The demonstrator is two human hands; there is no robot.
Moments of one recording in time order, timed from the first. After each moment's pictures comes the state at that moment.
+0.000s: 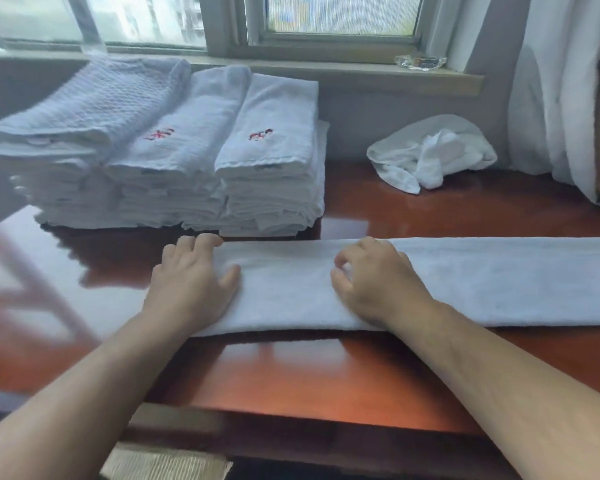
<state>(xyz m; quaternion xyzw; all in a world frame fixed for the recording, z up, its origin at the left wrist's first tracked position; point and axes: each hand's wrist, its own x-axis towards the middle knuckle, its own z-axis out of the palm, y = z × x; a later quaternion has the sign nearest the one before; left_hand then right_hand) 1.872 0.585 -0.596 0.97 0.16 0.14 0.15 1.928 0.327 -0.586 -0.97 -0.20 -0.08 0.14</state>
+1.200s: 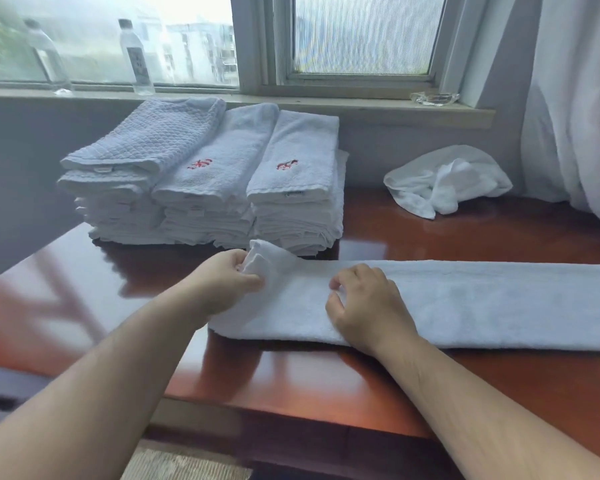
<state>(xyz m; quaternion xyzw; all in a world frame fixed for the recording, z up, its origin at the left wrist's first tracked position) 1.871 0.595 -0.562 0.86 0.14 -0.02 0.49 1.914 0.356 -0.605 -0.95 -0.21 -0.11 0.19</state>
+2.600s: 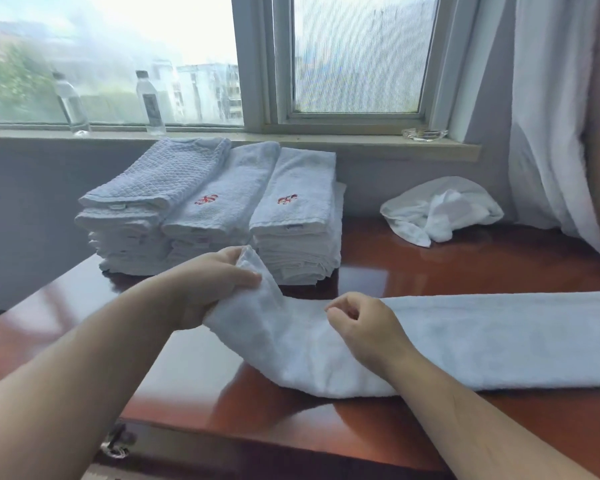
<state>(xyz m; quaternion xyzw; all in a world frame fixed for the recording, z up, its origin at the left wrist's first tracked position) 1.849 0.589 -0.492 0.75 0.09 -0.08 0.65 1.899 0.352 -0.576 -0.87 -0.15 0.01 0.48</state>
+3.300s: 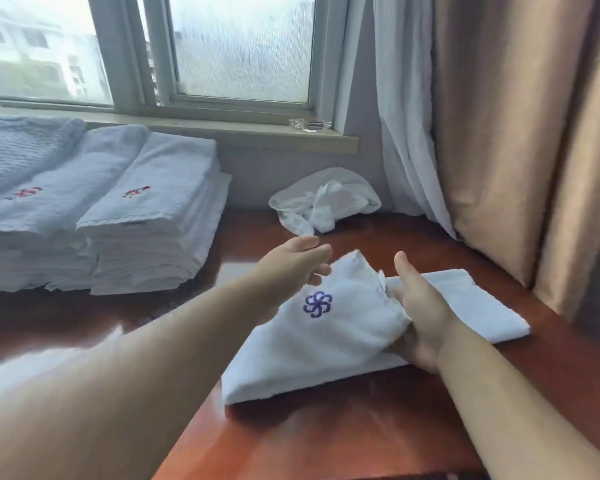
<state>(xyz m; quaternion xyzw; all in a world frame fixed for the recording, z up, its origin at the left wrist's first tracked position) 1.941 0.327 -0.505 0.77 -0.03 -0.09 0.63 1.930 0.125 -0.541 -0.57 0.06 0.24 0.78</state>
